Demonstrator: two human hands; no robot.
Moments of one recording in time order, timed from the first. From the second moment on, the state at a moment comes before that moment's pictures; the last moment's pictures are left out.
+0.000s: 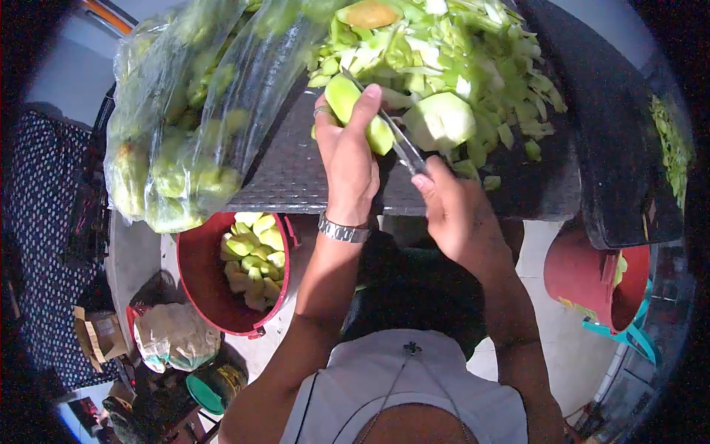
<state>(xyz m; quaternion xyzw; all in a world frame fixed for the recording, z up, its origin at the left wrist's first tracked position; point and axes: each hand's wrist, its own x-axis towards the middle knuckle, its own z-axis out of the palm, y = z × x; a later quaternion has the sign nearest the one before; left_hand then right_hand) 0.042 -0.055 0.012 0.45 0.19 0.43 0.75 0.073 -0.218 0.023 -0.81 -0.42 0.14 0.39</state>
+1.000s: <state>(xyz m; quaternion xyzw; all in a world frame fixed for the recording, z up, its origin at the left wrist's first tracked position) 0.020 -0.041 0.010 0.25 0.12 0.32 0.90 0.094 -0.166 0.017 -0.80 -0.38 0.10 0.46</state>
